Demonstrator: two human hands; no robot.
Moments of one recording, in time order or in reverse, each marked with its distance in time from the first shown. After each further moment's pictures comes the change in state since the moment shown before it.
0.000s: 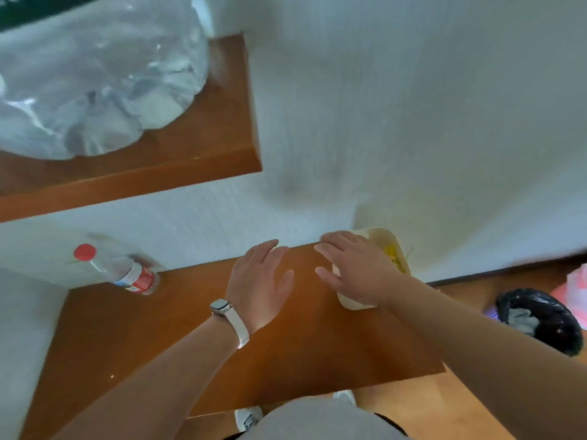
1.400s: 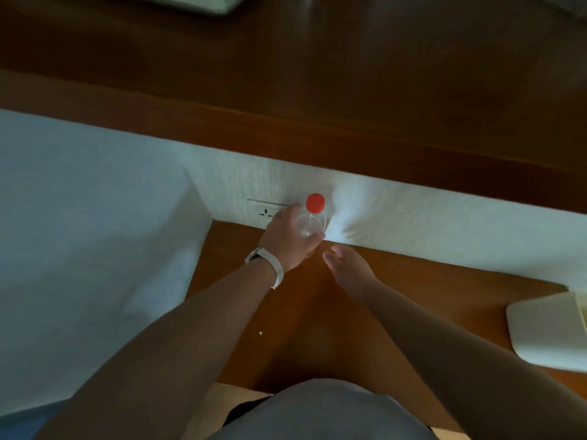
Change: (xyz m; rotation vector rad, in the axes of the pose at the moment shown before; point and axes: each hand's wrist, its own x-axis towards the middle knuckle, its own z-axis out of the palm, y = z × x) left_hand -0.031 -0.375 -0.030 -0.599 0.069 -0.443; right_hand 0.241 -0.314 0.172 0.492 -0.409 0.488
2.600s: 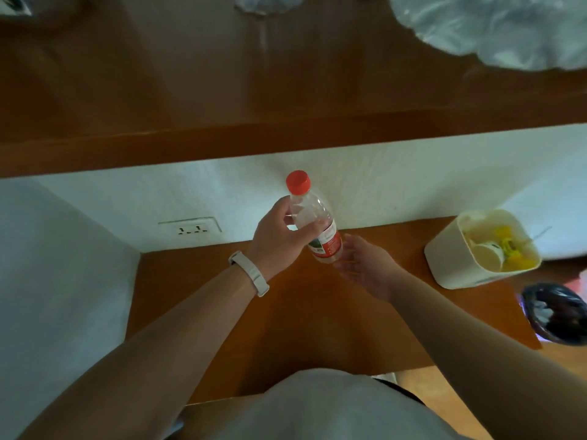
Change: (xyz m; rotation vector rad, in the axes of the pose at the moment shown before) left_hand -0.061 0.157 0.061 -0.250 -0.188 0.237; right_hand -0.090 0.143 -0.091 1.144 0.148 0.285
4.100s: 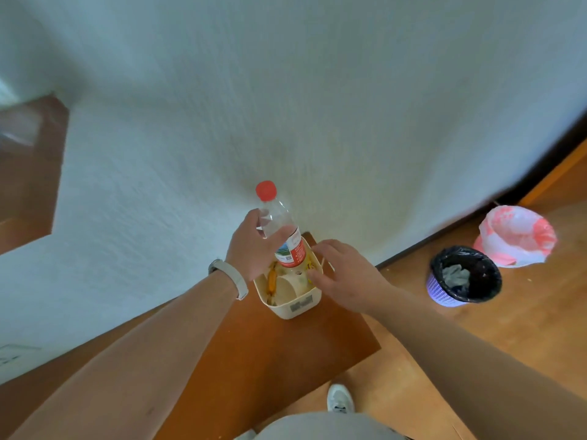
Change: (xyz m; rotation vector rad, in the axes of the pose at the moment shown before) left_hand 0.074 0.170 0.336 0.240 -0.150 -0.013; right_hand -0.059 -0.027 -0.357 -0.934 0.293 -0.688
